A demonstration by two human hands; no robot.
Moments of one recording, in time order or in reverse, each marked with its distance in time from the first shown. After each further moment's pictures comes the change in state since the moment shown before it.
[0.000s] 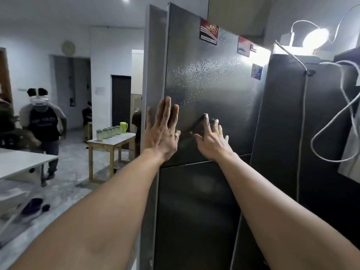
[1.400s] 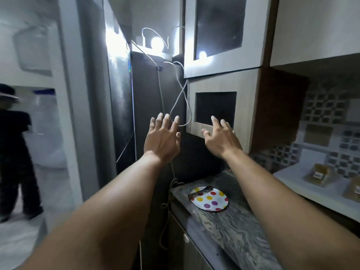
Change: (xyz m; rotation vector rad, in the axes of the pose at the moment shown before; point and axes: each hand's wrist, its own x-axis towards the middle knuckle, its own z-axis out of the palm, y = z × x) left_hand -0.078 0.267 -0.178 -0.663 -0.043 0.424; right_hand -0.316 0.111 -0.248 -0.358 0.302 0.622
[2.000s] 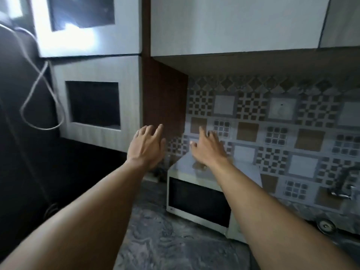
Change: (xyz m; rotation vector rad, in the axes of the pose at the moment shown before) left_hand 0.097 0.278 0.099 -0.600 -0.068 0.313; right_hand -0.010 0.255 -0.100 -0.374 0.091 0.520
